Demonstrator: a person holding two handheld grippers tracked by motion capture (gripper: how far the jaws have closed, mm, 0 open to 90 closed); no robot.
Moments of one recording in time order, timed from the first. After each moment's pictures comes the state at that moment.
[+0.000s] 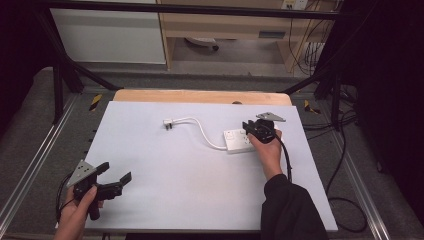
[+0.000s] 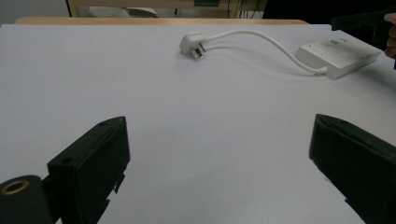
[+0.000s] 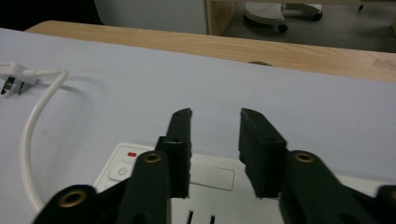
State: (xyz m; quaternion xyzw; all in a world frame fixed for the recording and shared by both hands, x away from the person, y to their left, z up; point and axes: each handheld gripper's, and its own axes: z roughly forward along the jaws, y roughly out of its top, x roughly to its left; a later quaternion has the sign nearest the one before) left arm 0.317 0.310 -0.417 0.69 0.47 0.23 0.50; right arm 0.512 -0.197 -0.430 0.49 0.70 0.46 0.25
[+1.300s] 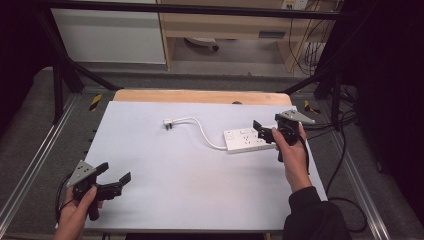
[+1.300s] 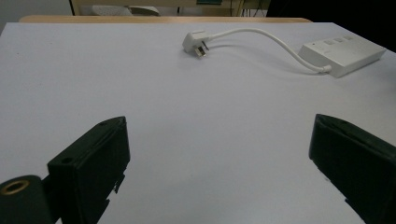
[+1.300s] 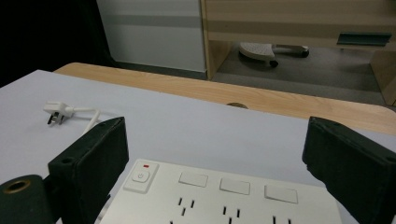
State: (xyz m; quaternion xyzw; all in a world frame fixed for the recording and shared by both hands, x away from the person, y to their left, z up) left arm 0.317 0.312 -0.418 0.69 0.47 0.24 0.49; right arm 0.464 -0.238 -0.369 0.47 0.67 0.50 0.28
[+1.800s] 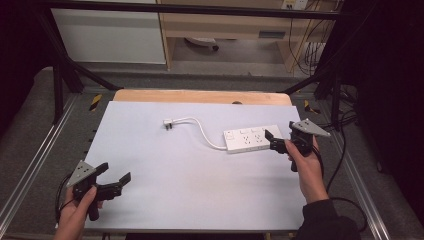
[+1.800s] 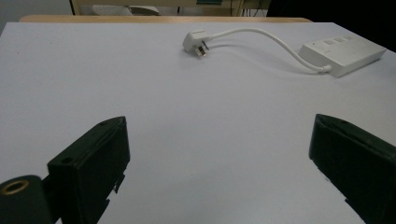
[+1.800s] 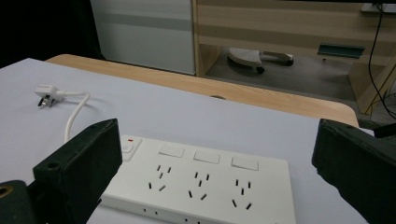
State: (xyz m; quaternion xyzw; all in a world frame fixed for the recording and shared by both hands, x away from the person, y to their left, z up) left arm 0.316 0.312 -0.418 0.69 0.47 0.24 0.49; right arm 0.428 -0.267 -0.371 0.46 0.67 0.49 0.31
